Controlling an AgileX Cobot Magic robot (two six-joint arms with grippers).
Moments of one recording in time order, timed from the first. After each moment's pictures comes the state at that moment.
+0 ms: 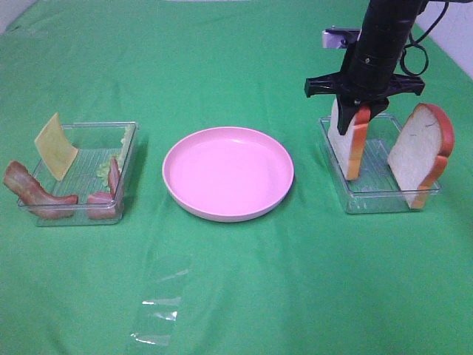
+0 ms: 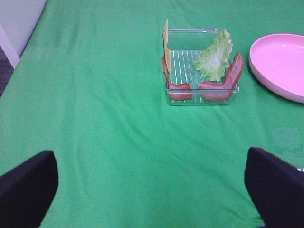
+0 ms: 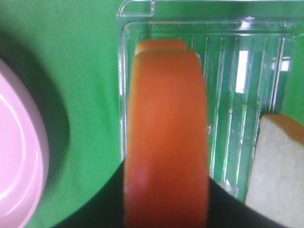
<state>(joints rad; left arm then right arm) 0.03 -0.01 -0.52 -0.05 1.08 -0.01 0.22 2.22 -1.84 -0.01 1.12 0.15</state>
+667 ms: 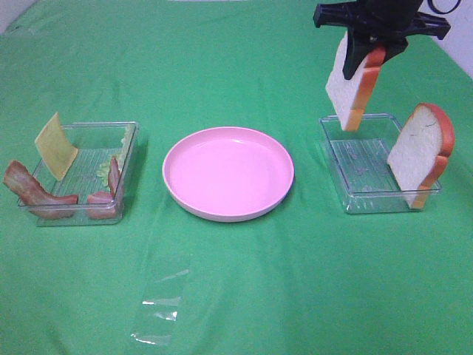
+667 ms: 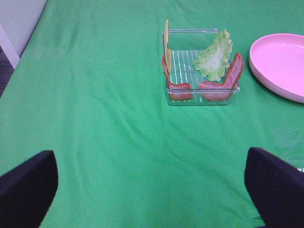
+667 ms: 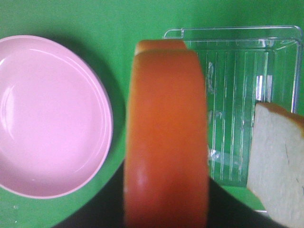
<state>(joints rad) 0.03 -0.01 -0.52 -0.05 1.08 -0.01 0.22 2.02 -1.87 0.07 1.21 0.15</state>
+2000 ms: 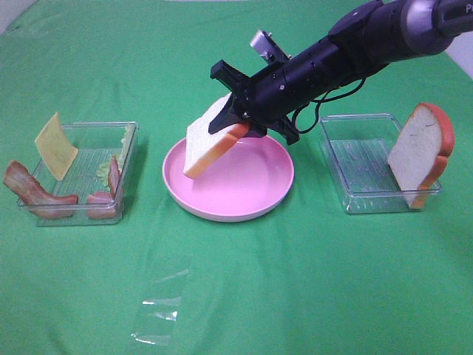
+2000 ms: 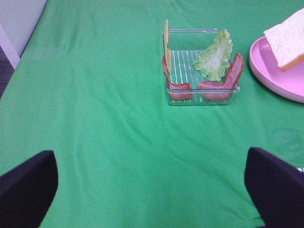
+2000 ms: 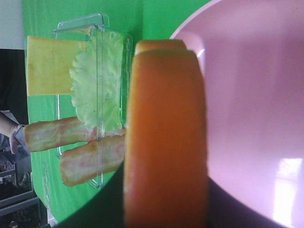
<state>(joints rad) 0.03 -0.01 -0.52 -0.05 1.08 -0.01 0.35 2.18 -1.51 1.03 0.70 -0.36</state>
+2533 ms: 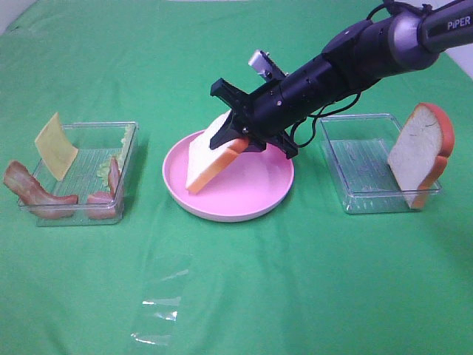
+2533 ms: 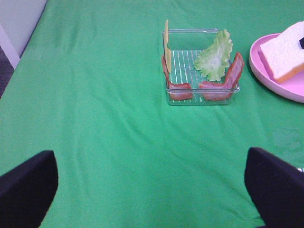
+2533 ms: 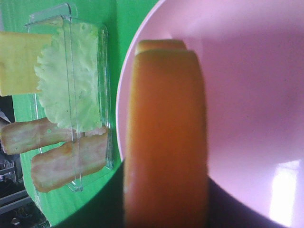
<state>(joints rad) 0.03 -0.01 -0.52 -0.05 1.08 -0.01 0.35 2.24 -1.51 1.03 0.70 -0.36</state>
